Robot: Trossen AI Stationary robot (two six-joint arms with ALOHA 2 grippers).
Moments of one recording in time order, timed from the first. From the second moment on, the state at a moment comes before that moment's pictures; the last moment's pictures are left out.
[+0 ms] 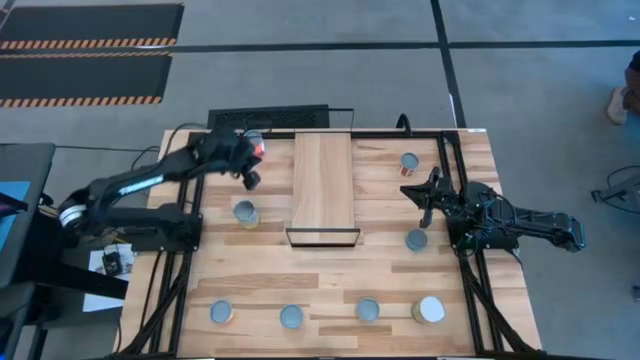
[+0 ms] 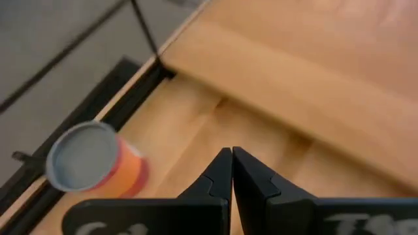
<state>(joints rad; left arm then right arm) 0.67 1.08 0.73 -0.40 0.02 0.11 -0.22 0.03 0.01 0.04 0.11 0.11</state>
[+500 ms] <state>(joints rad) 0.86 1.56 1.13 -0.66 0.03 0.18 -0.22 0.03 0.01 0.04 0.11 0.11</state>
